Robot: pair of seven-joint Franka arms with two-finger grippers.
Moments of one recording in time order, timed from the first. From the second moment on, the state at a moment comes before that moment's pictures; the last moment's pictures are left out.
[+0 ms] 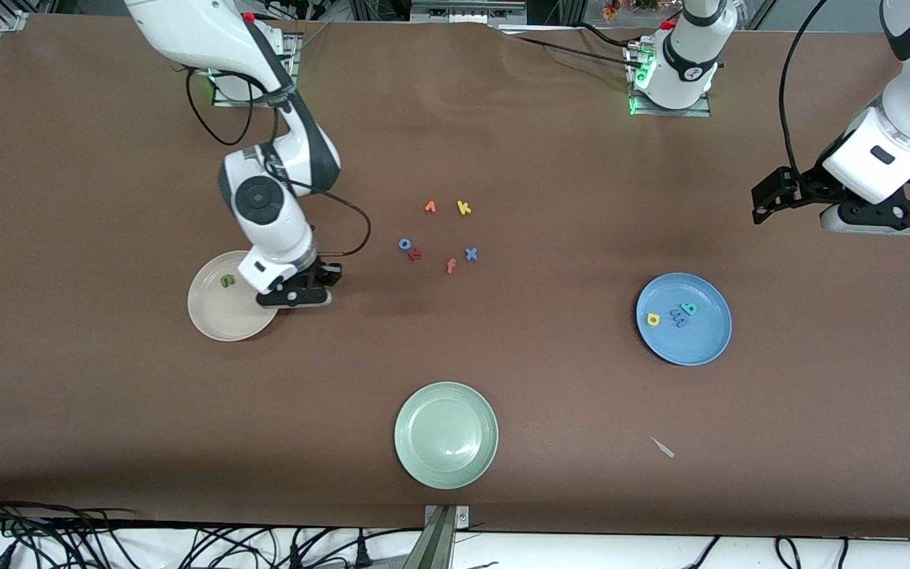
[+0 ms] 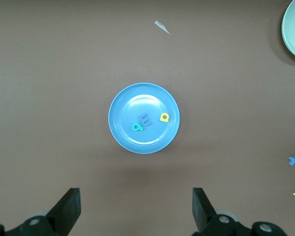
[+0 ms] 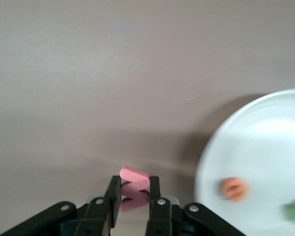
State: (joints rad) left arm -0.12 -0.02 0.02 -1.73 0.00 1.74 -0.07; right arm 0.59 0.44 -0.22 -2.02 0.00 2.48 0.24
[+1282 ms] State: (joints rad) left arm -0.05 -0.02 -0.04 -1.73 0.00 1.74 -0.07; right arm 0.58 0.30 -0.42 -2.30 0.06 2.66 -0.21
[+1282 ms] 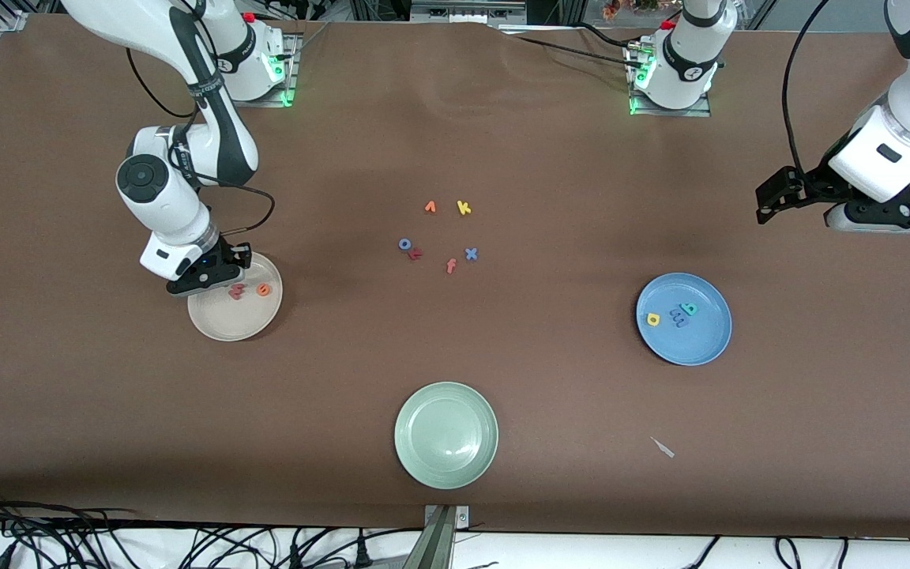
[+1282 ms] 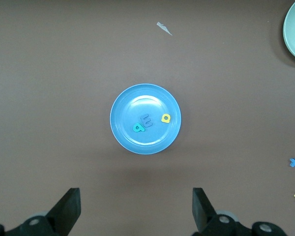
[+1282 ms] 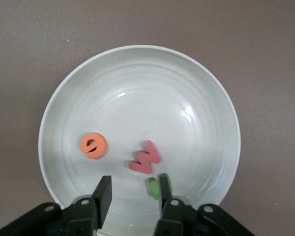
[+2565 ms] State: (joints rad) left arm -0.05 -0.02 -0.06 -1.73 0.00 1.72 -0.07; right arm 0.60 0.25 -0.38 -1.63 0.06 1.78 -0.09
